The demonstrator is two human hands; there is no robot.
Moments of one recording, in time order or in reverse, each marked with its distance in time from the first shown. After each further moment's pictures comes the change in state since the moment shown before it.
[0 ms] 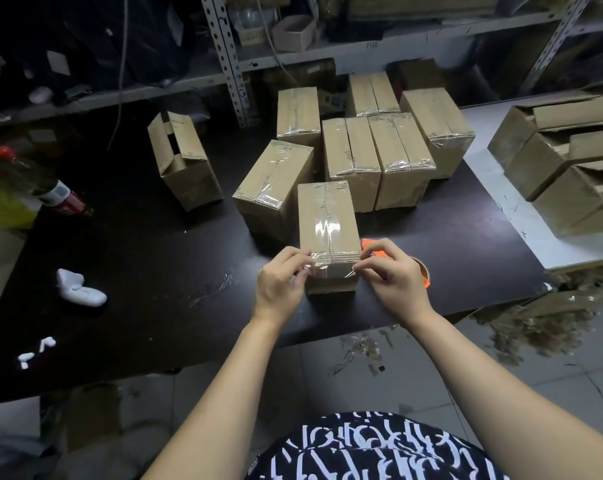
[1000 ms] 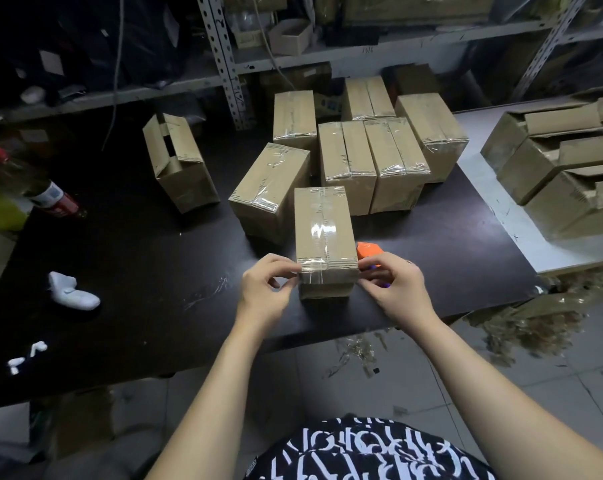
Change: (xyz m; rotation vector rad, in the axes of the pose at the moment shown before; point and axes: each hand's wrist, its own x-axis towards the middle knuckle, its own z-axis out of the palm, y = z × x) left_hand -0.004 0.011 -0.025 -0.212 -0.083 -0.338; right_hand -0.005 -0.014 -0.010 0.185 -0.082 0.352
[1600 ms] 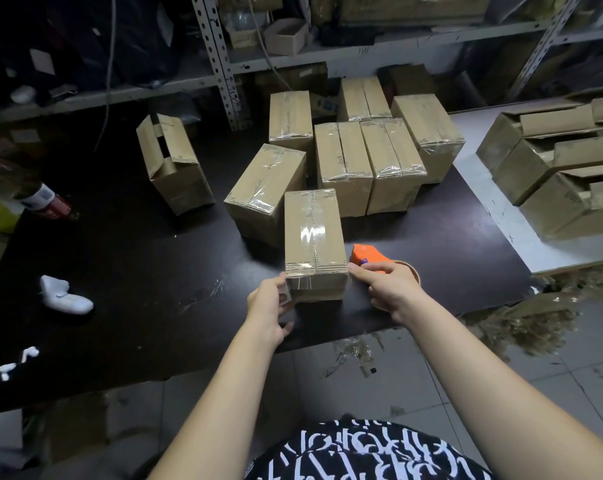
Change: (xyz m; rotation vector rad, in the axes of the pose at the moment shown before) left_hand 0.005 0.030 0.020 -0.652 0.171 -1.223; right_hand 0.026 -0.007 0.008 0.362 0.062 0.870
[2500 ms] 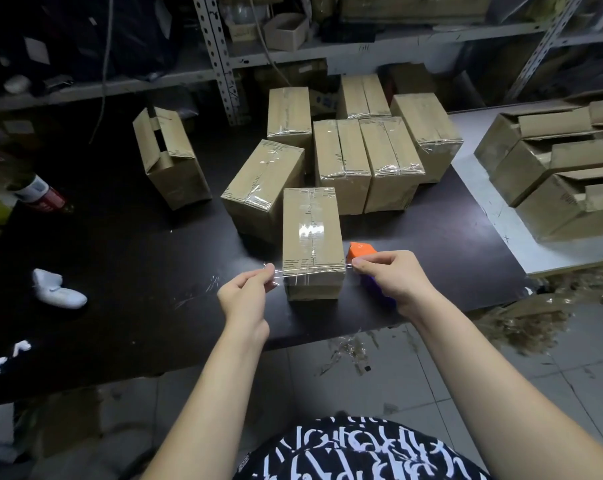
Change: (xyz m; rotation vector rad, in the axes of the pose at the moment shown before) left_hand -0.022 0.009 -0.010 -0.098 0.128 0.359; right_hand -0.005 -0.016 -0.014 -0.189 -0.052 -0.142
